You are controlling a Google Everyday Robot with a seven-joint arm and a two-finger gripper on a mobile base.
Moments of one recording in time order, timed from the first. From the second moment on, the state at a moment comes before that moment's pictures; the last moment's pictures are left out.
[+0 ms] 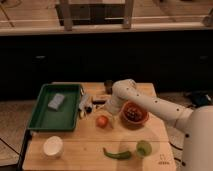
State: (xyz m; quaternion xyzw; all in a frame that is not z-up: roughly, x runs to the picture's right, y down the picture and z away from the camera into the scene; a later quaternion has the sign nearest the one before) arm 0.013 0.179 0.854 -0.29 -0.33 -0.31 0.85
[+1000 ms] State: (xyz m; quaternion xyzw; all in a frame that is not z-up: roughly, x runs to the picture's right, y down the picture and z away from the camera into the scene) arm 0.014 0.181 0.858 -0.30 -0.35 -0.30 0.84
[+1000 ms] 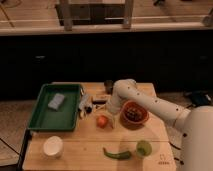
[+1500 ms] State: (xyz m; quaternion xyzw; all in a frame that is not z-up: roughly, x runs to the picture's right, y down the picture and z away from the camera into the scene) arm 0.015 0.181 0.860 -0.30 -0.35 -0.29 0.84
